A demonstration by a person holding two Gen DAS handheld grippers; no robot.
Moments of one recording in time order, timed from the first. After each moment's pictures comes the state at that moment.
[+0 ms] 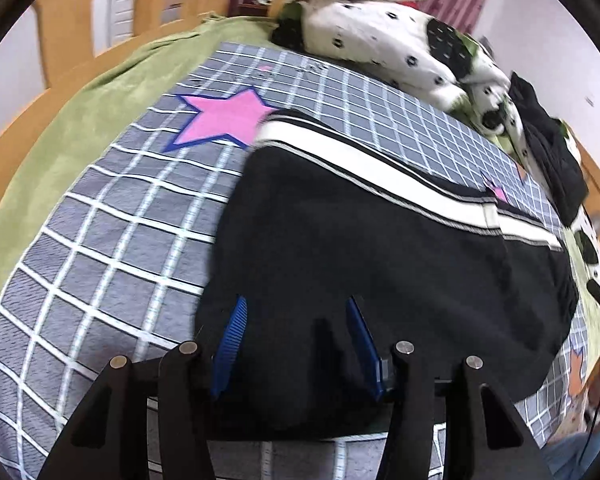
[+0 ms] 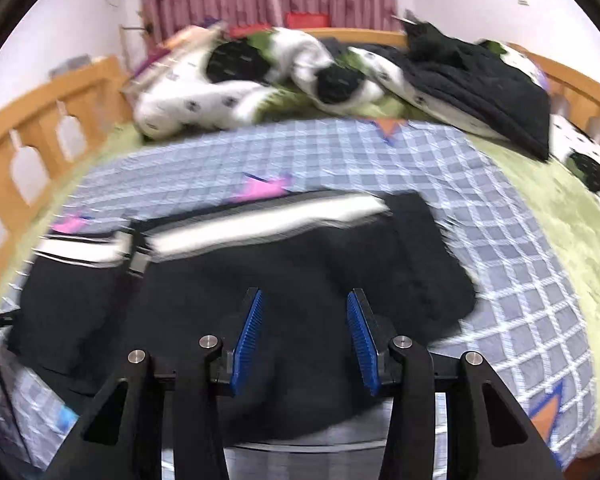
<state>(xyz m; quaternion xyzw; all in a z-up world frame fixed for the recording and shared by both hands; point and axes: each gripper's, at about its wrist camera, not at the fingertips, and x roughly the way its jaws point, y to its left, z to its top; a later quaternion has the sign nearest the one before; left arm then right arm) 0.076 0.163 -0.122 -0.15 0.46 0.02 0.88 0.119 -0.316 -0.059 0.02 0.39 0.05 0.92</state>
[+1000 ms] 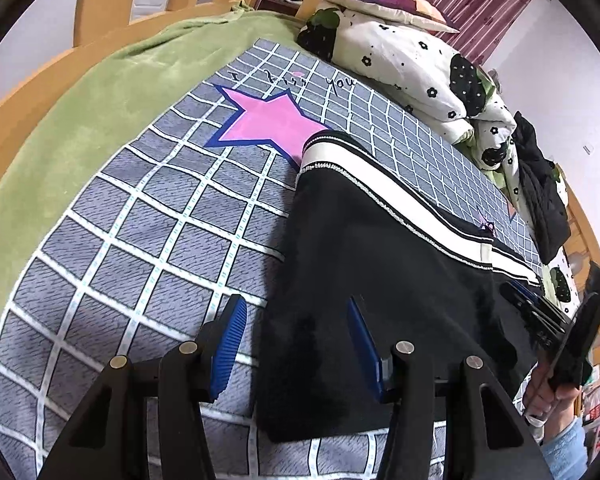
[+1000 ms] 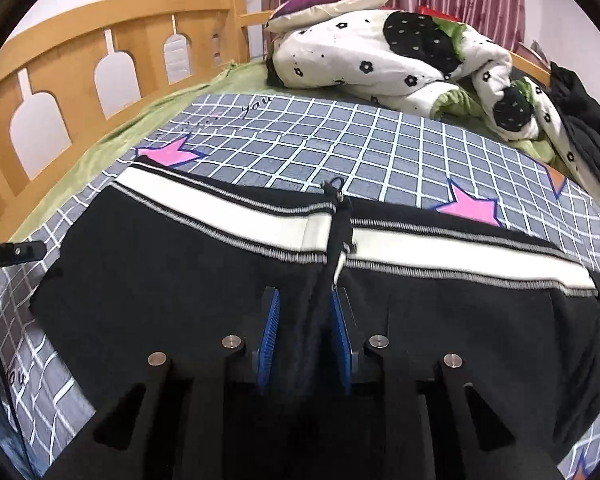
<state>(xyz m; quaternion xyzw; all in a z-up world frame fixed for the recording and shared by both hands) 0.072 0.221 -0.127 -0.23 0.45 0.00 0.86 0.152 -0.124 -0.098 -0.09 0.41 0.20 0.88</state>
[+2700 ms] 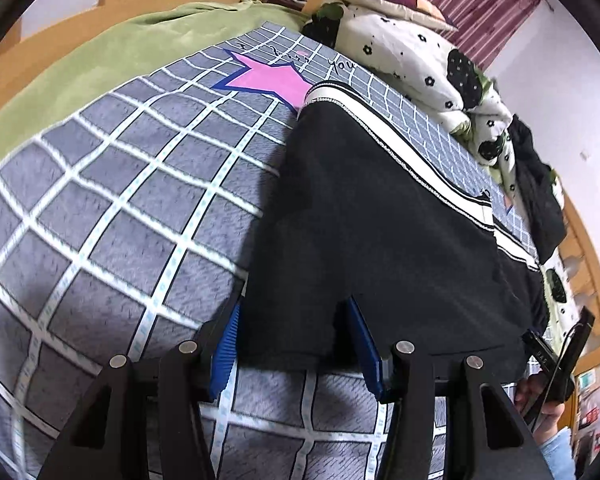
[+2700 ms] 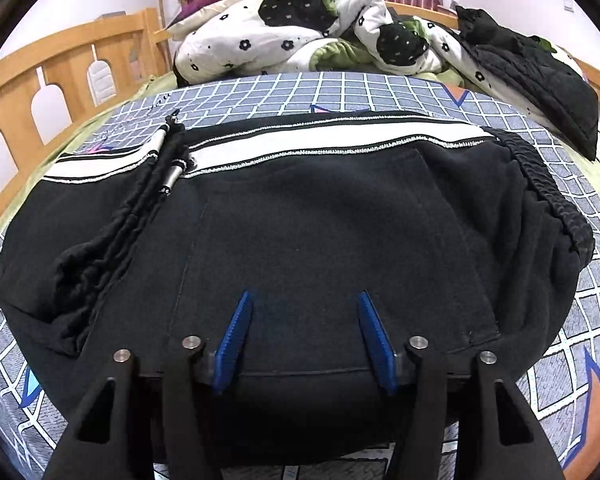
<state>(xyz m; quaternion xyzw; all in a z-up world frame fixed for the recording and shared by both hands) 0.019 0.195 -0.170 -0.25 0.43 0.00 0.87 0.111 -0.268 -0.152 -0.02 0.41 0.10 0.91</state>
